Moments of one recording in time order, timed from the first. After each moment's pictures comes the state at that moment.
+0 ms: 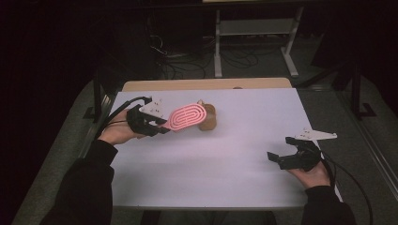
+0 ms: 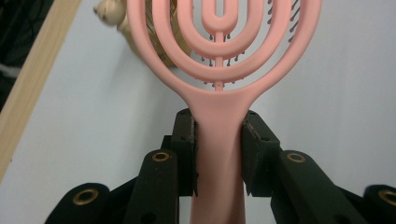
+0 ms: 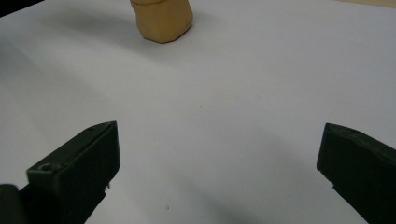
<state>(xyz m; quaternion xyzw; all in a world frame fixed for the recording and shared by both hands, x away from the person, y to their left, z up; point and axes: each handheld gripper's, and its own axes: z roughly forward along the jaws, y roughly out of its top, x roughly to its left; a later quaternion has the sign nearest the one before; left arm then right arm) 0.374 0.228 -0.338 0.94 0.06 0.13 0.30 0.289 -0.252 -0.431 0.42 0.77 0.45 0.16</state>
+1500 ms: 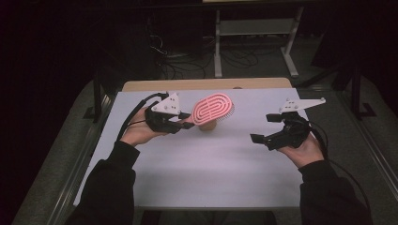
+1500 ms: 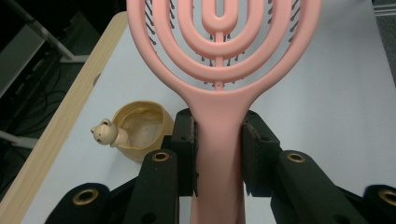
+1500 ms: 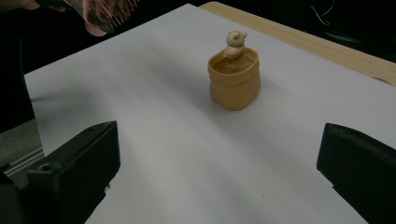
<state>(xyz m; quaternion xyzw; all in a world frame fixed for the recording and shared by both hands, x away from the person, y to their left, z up) 0.358 0.175 -0.318 0.90 0.03 0.16 0.40 0.311 -0.195 -0.334 0.33 0.81 0.47 0.11</state>
